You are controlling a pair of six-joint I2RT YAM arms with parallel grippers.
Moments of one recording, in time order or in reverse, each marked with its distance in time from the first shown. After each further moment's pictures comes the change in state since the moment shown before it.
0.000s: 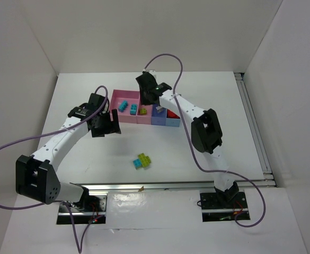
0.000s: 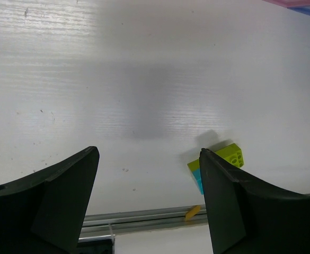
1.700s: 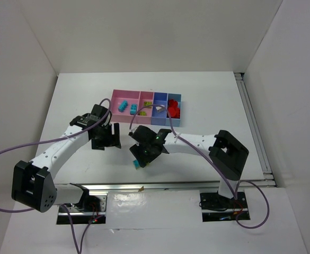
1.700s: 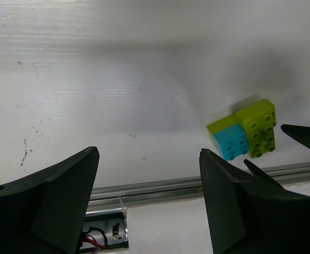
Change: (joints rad) left arm -0.051 -0.075 -0.143 -0.057 0.038 0.021; right arm 0.369 -0.470 -0.852 0.091 -0.349 -0.093
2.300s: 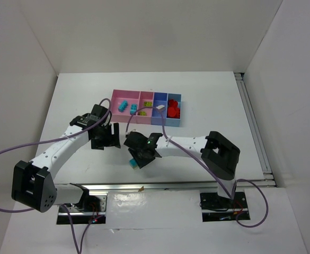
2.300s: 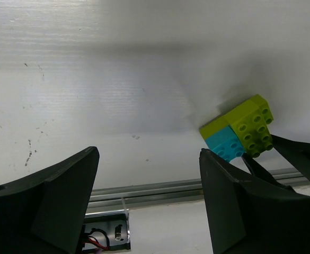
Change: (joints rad) left arm 0.000 0.000 0.000 0.001 -0.019 0.003; right arm 0.074 0.087 0.081 -0.057 0.151 0.135
